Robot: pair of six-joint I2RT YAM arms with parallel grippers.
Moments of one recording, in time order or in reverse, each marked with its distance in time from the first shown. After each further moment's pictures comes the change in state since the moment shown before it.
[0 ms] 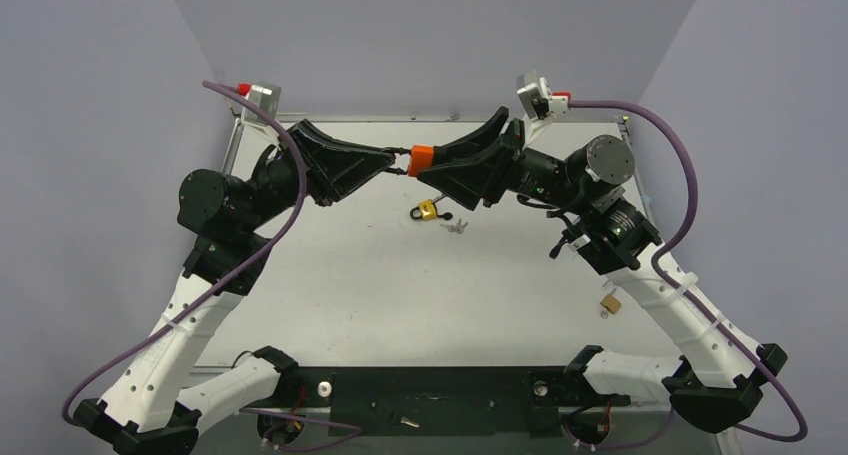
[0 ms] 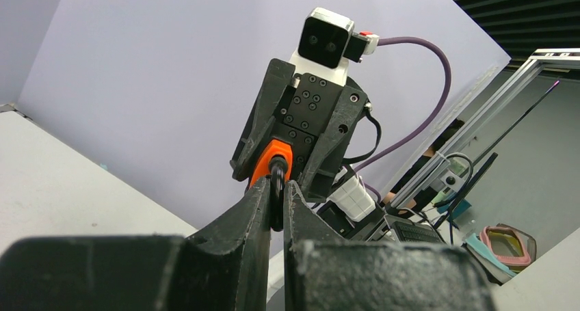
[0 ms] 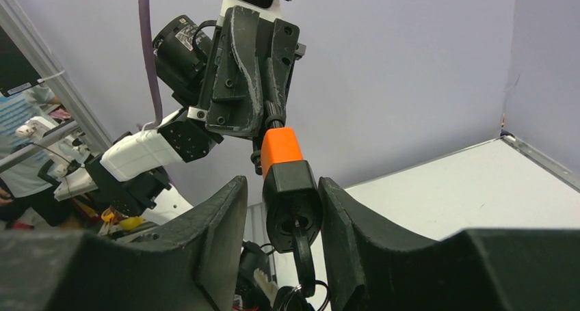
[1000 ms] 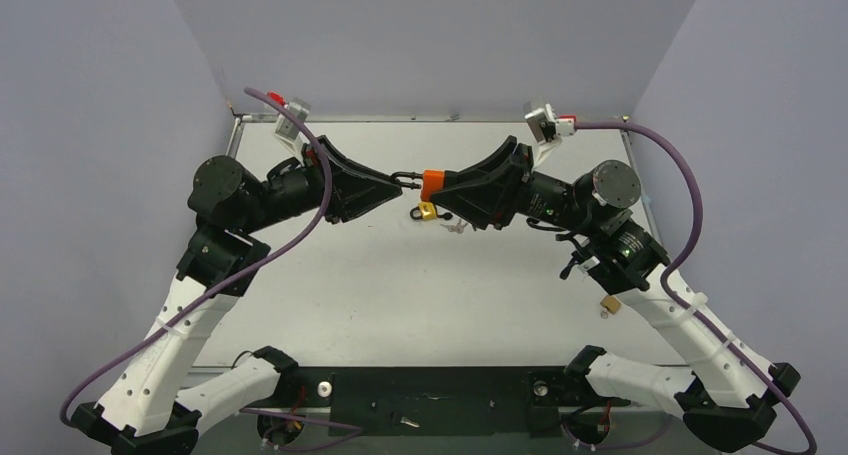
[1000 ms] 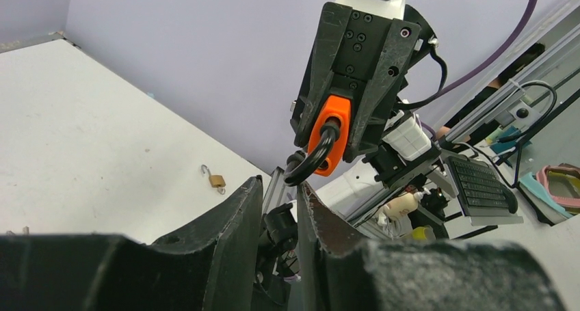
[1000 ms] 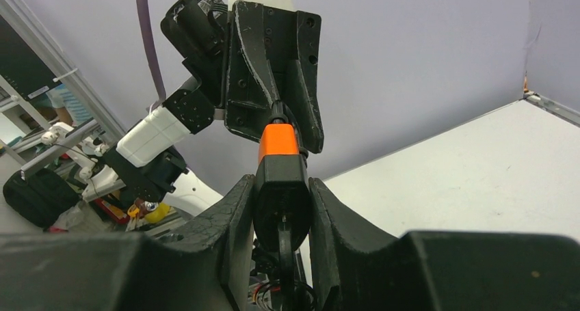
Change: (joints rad) left arm 0.003 -0.004 0.034 -0.309 0.111 0.264; right arm 0.000 -0.112 -0.149 -0.008 0.010 0.076
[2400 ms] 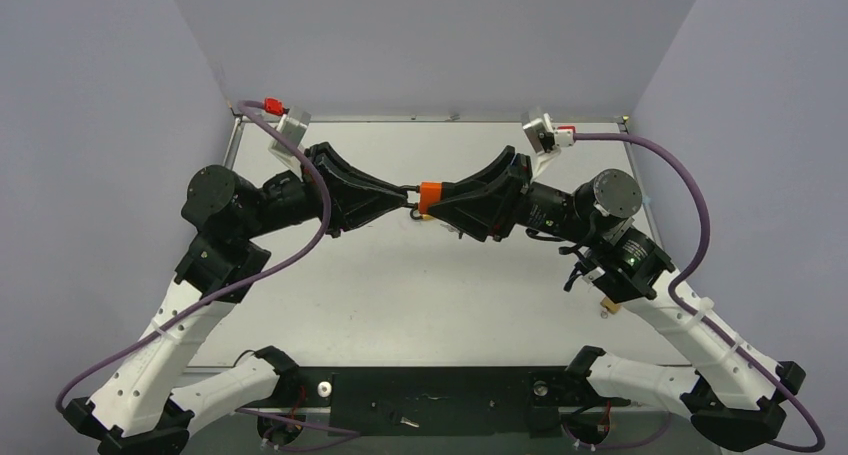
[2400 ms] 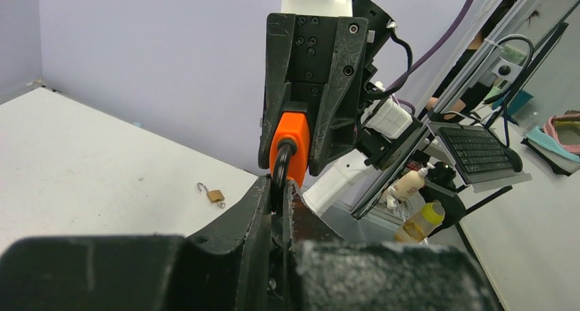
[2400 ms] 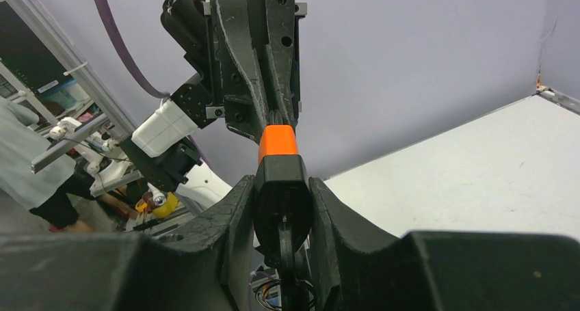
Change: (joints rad) left arm -0.092 -0.005 0.005 0.054 0.034 0.103; right arm 0.078 -0.013 -0.013 -0.043 0.055 -0.012
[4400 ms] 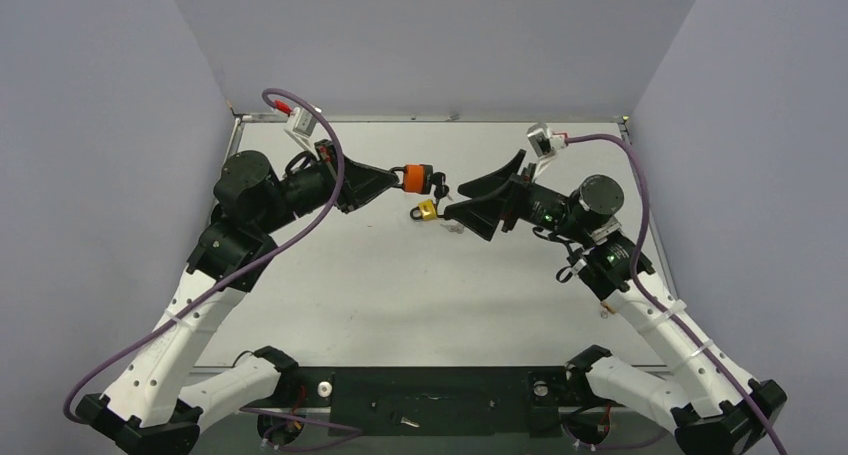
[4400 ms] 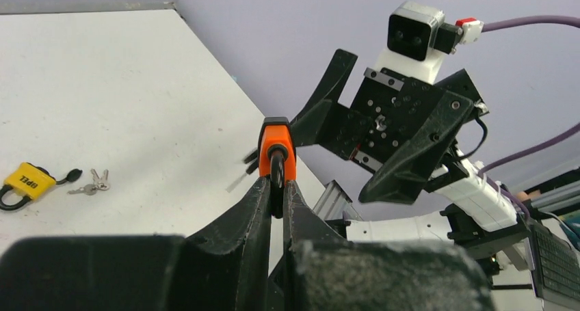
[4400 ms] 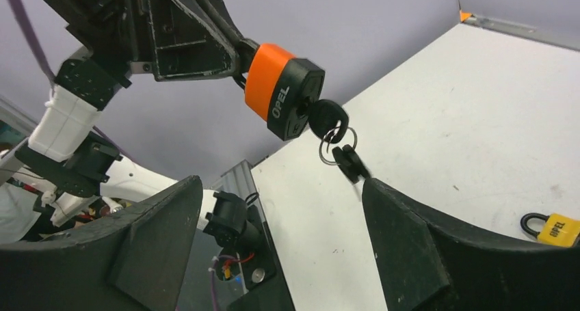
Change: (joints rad) left arm 0.086 0.026 -0.036 -0.225 -0.292 -0.029; right arm -0.246 -0.042 -0.276 0.100 -0.092 0.048
